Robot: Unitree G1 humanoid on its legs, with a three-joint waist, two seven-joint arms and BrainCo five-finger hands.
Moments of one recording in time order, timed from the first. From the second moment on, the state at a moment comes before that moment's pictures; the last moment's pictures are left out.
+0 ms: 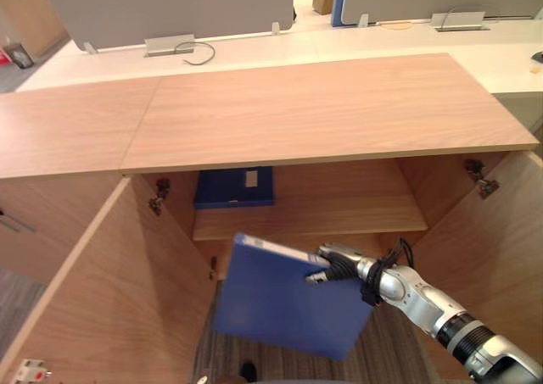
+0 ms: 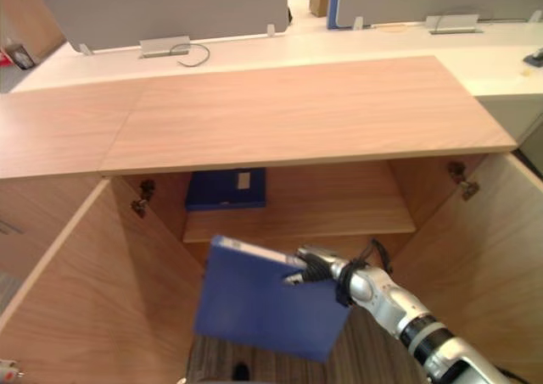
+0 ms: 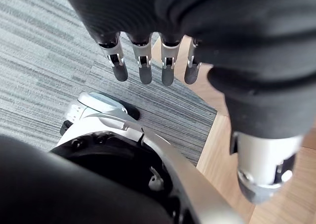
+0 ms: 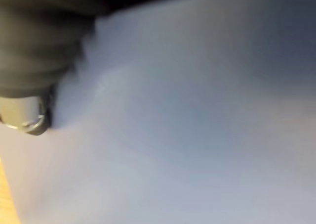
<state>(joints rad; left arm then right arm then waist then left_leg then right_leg) 0.25 0.12 0.12 1.07 -0.35 -0.05 -0.19 -0.29 -0.70 0.67 0.36 -0.50 -0.22 0.18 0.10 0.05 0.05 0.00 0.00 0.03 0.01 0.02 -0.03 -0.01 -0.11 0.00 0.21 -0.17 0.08</state>
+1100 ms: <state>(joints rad) 0.23 0.02 0.21 0.85 -0.49 -0.03 -0.08 -0.66 -0.15 -0.25 0.46 1.01 -0.08 -0.20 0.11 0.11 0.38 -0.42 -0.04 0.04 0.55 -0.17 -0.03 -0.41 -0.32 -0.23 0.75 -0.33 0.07</state>
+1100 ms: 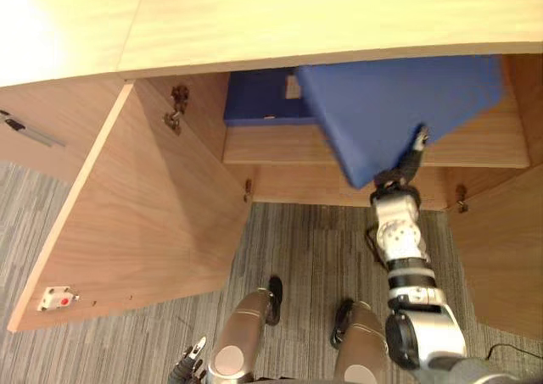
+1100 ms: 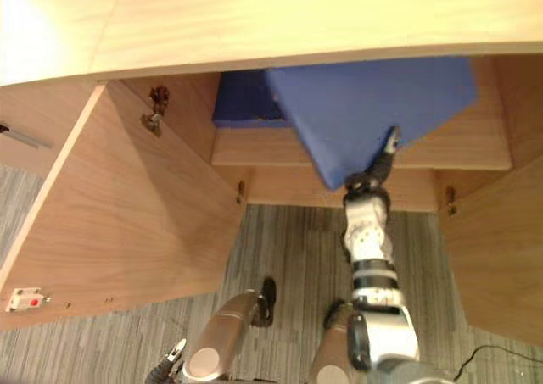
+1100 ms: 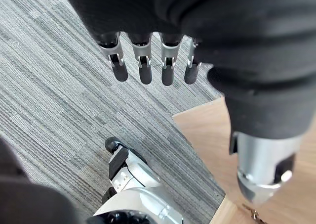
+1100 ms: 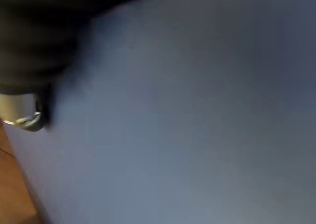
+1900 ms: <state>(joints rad) 0.21 0.01 0.17 0.82 -0.55 -0.02 0.04 -1.34 -0.59 -0.07 1.00 1.36 -0.15 -0.47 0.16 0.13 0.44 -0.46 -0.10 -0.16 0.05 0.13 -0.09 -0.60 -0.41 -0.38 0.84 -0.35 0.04</state>
